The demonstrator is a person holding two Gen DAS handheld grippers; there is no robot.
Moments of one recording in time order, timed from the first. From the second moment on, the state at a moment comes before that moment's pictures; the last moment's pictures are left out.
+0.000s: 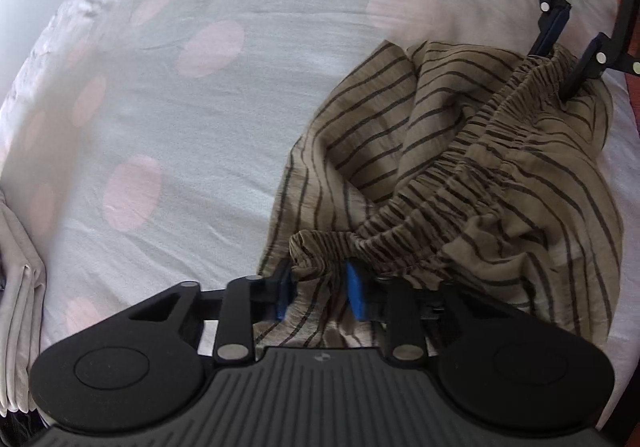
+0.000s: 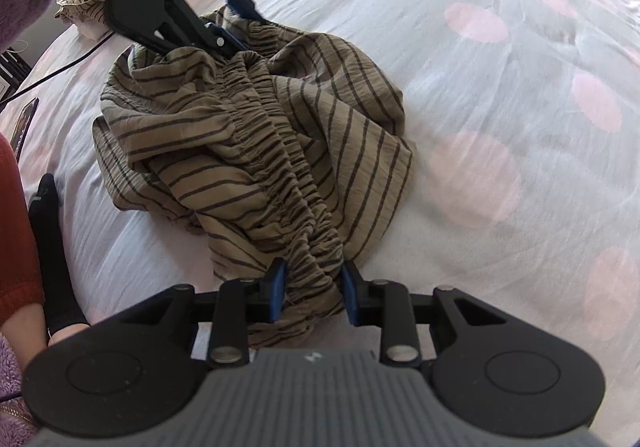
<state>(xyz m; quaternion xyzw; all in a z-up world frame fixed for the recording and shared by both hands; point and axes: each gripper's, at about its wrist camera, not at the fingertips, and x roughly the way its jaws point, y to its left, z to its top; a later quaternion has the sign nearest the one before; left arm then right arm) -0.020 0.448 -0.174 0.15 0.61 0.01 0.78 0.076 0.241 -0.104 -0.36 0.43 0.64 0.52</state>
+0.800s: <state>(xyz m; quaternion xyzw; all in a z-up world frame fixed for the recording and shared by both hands) -0.126 0.385 0.107 0.07 0.34 0.23 0.91 0.038 0.181 0.151 -0.36 0.14 0.57 0.73</state>
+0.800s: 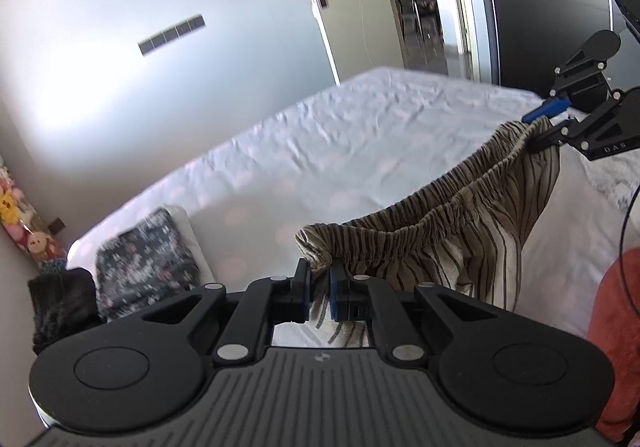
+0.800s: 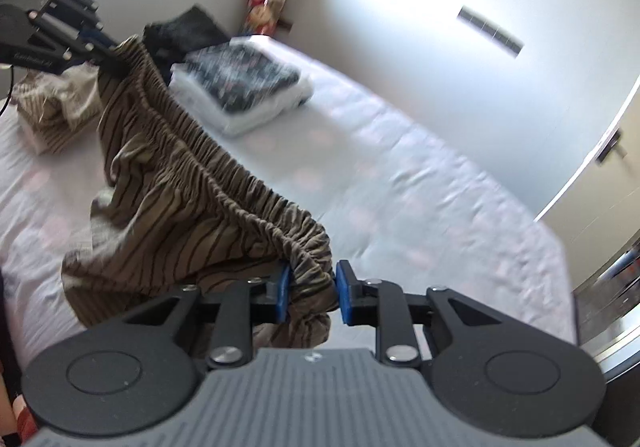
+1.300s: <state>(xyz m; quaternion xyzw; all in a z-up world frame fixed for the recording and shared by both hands) -0.114 0.381 0.181 0.10 0.31 0.29 0.90 0.043 0.192 0.243 -0.33 0.05 0.53 0.78</state>
